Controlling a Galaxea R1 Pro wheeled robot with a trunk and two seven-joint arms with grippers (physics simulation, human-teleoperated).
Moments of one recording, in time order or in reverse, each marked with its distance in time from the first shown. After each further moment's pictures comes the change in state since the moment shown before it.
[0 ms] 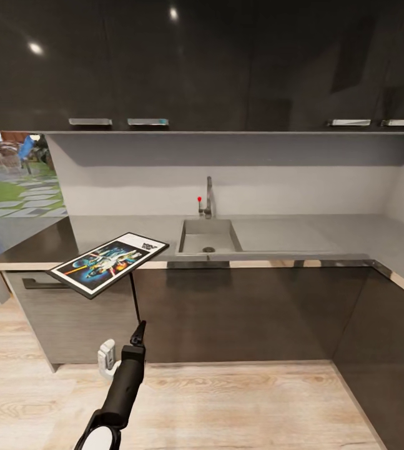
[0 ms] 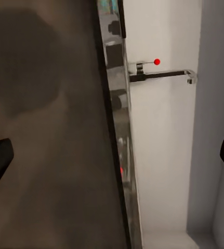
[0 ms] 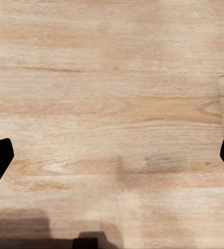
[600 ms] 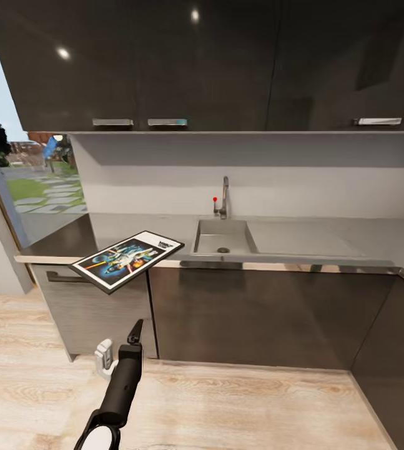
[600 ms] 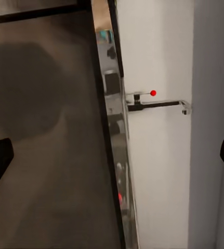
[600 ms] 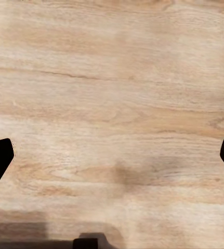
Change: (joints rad) left arm 0.000 0.000 -0.001 -0.005 0.000 -0.036 -0.011; right arm 0.000 0.000 0.000 0.000 0.000 -0.002 0.000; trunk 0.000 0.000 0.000
